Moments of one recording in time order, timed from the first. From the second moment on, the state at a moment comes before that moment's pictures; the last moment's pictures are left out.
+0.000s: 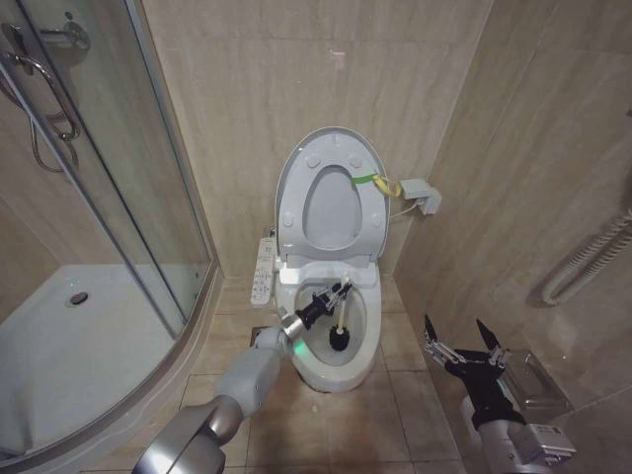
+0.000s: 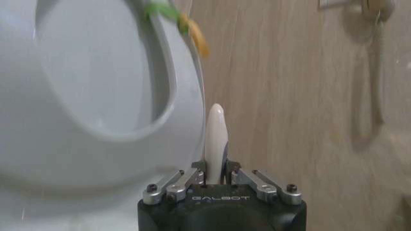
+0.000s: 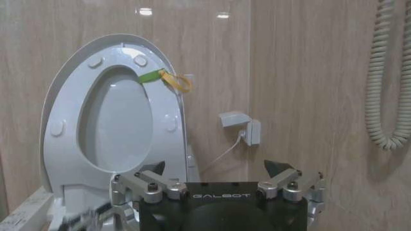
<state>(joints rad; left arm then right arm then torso) 0.38 -1.60 0.06 -0.52 -0.69 -0.65 0.89 -1.78 1.53 0.73 2.38 0.19 -0.03 0.02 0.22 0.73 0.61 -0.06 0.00</state>
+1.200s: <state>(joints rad) 0.43 -1.59 0.08 -0.61 -0.70 -0.62 0.87 -1.78 1.53 0.73 2.38 0.19 -0.03 0.02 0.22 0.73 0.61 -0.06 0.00</state>
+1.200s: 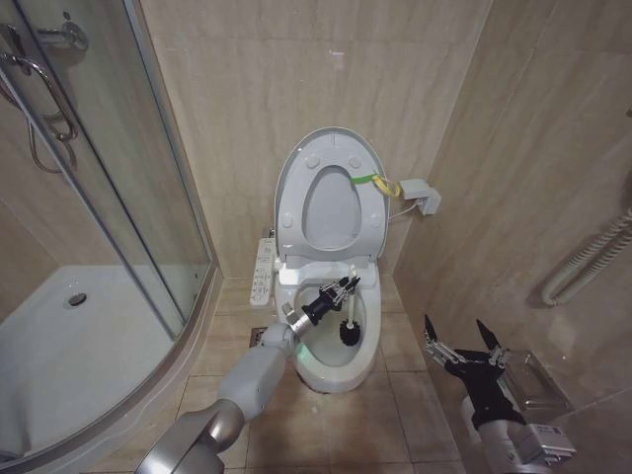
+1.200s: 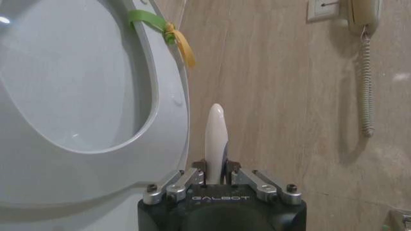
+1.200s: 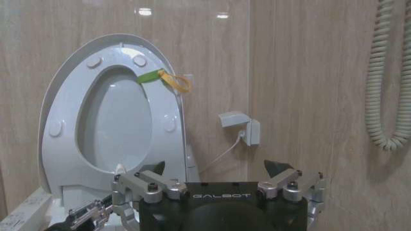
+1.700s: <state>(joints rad) 0.44 -1.58 0.09 -0.64 -0.70 -0.61 0.87 -1.78 1.53 0.73 2.38 0.19 -0.03 0.02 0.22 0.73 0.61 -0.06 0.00</state>
